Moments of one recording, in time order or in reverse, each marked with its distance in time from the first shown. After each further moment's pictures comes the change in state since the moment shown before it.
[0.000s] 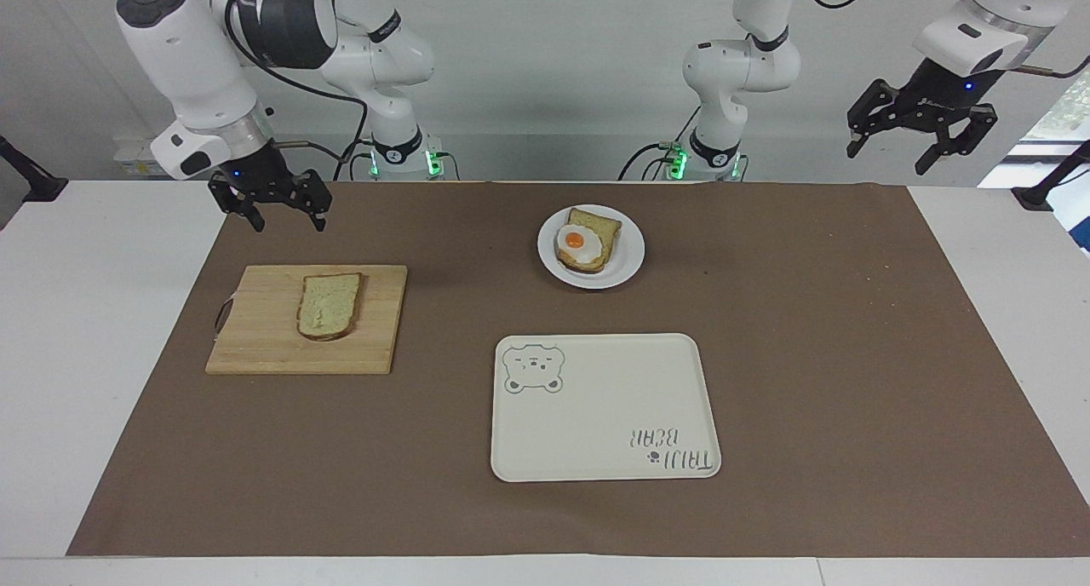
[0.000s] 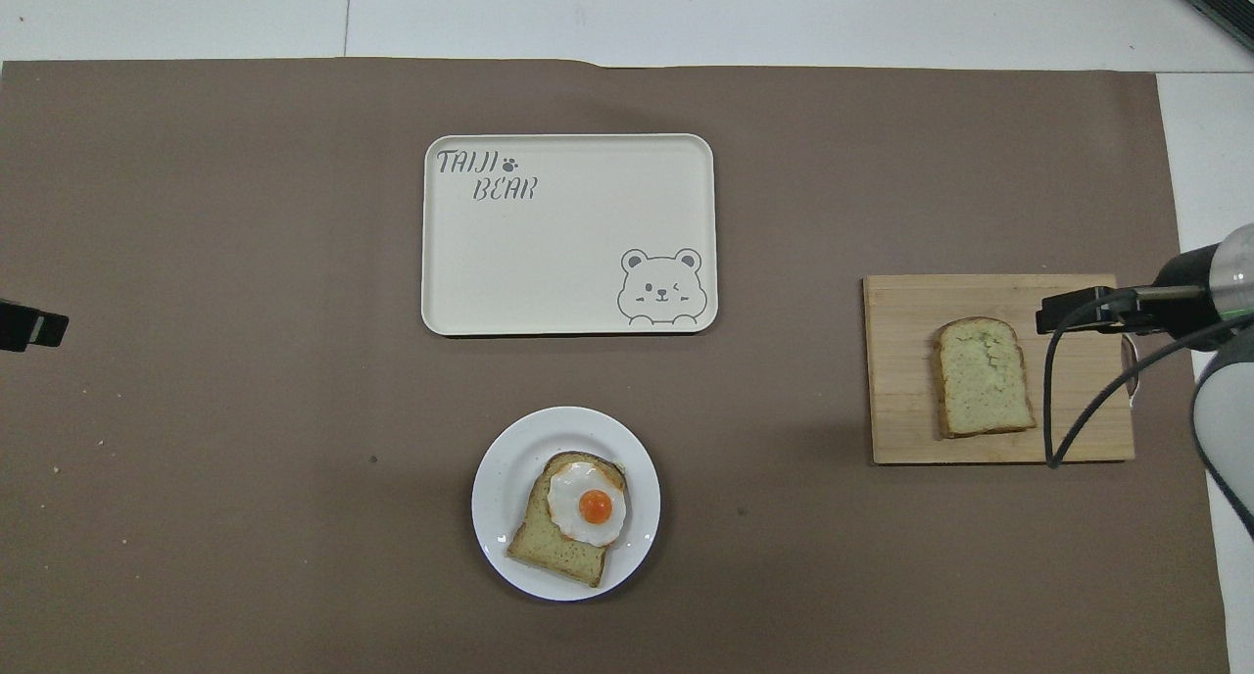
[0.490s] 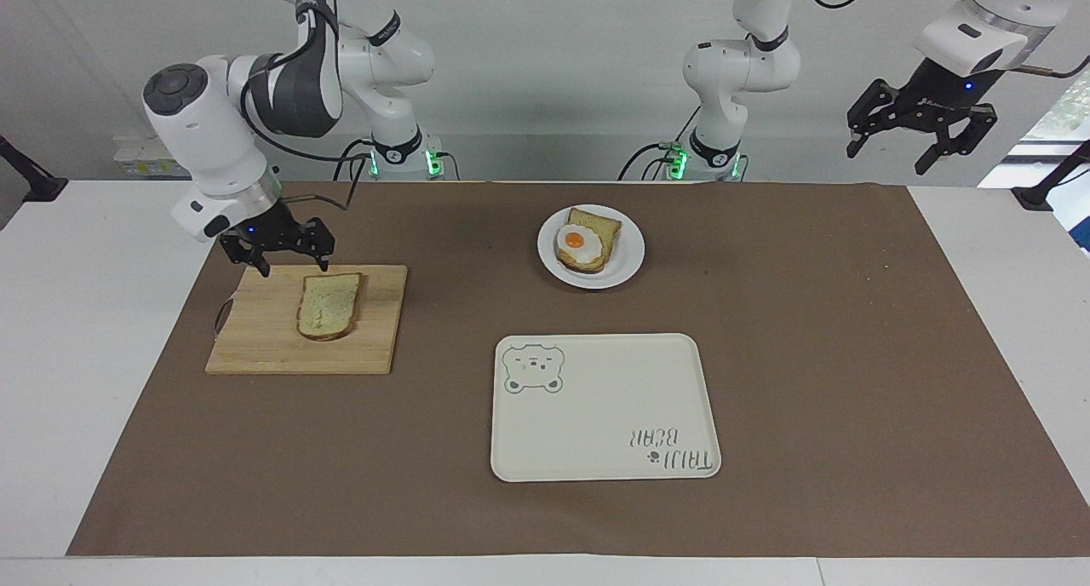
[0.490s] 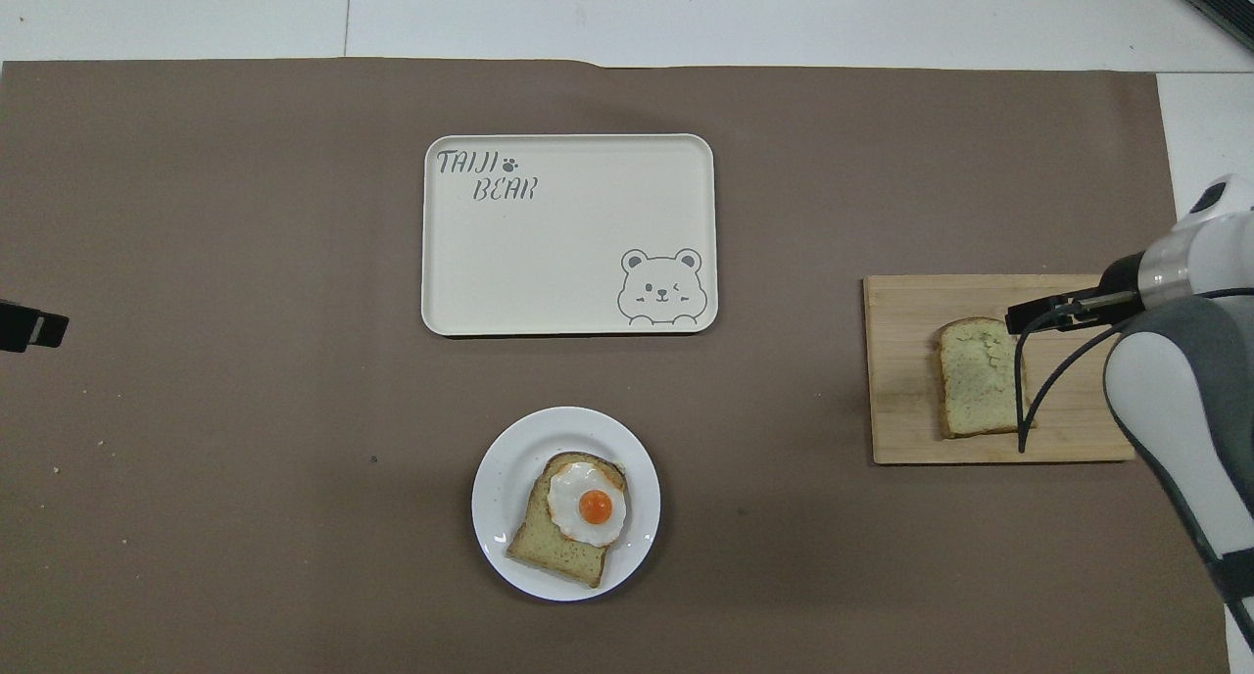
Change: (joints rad) left arm 0.000 0.000 0.000 0.000 0.000 0.000 0.000; right arm -0.045 0.099 -0.004 -0.103 0.001 0.196 -0.199
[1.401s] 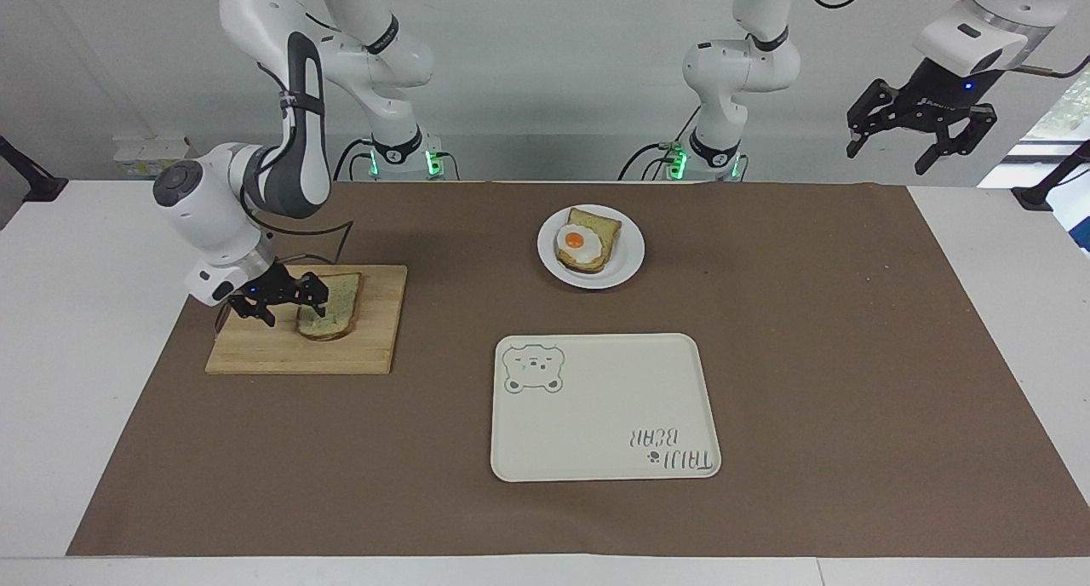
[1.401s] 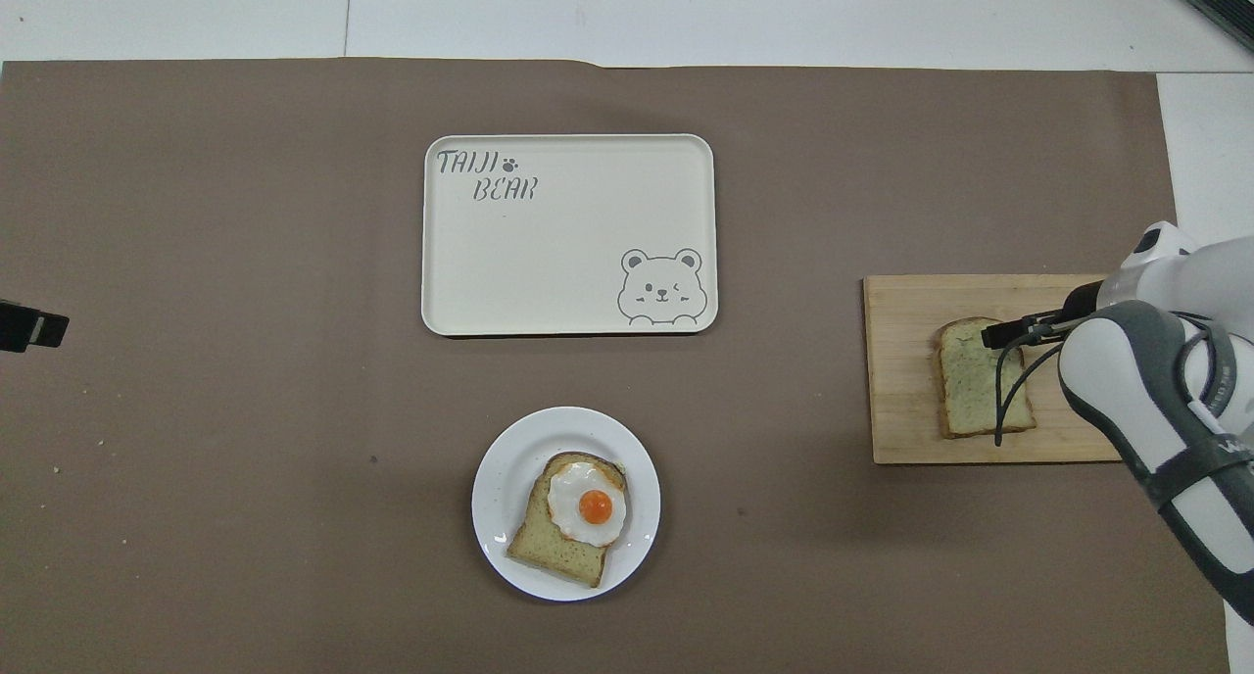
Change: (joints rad) left arm 0.000 0.000 0.000 0.000 0.000 0.000 0.000; right arm -0.099 0.161 -0.003 -0.130 0.141 0.261 -0.251
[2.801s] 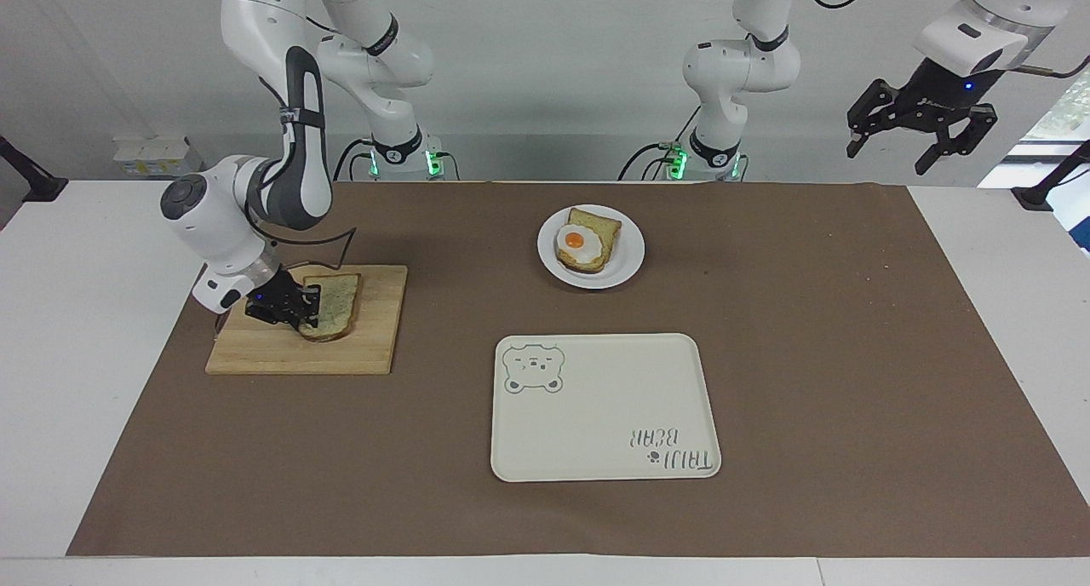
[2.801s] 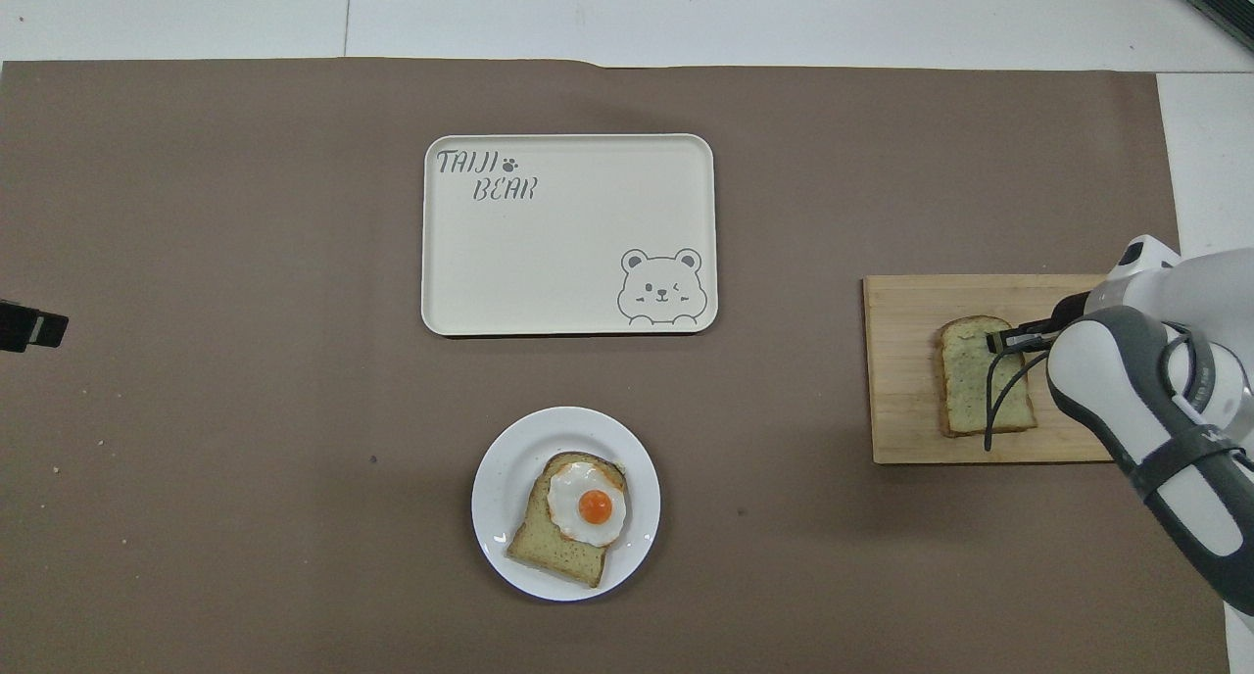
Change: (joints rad) left arm 0.000 0.000 0.000 0.000 0.000 0.000 0.000; right arm -0.006 0.020 0.001 -0.028 0.043 0.043 -0.025
